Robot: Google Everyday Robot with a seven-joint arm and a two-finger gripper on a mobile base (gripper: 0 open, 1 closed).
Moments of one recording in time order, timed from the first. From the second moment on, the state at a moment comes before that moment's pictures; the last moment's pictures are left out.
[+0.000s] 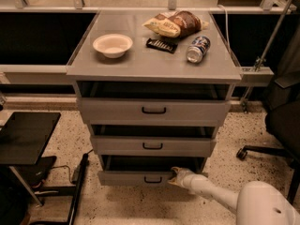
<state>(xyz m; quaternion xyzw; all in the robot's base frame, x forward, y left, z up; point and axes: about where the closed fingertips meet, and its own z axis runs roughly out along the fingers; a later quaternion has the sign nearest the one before) 0.683 -0.163 0.175 -0.56 0.72 -0.05 0.41</state>
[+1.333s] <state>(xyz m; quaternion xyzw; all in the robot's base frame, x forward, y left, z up) 0.669 -0.162 0.177 -0.56 0.72 -0.06 0.41</state>
